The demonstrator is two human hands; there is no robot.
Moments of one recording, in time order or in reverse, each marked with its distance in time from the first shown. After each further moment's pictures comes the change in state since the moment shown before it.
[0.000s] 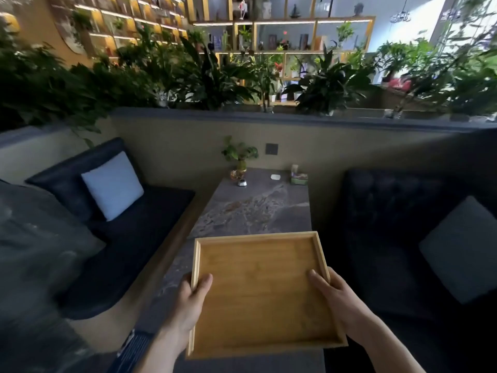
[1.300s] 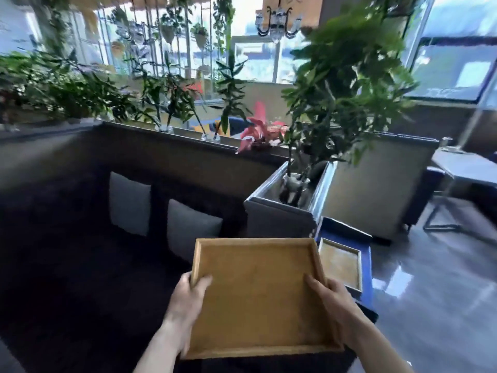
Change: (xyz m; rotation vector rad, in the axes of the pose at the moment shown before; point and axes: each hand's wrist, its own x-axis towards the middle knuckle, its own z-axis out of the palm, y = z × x) left_hand -0.515 -0.115 0.249 0.370 -1.200 0.184; right_hand -0.714 0.215 -0.167 0.336 1.331 0.000
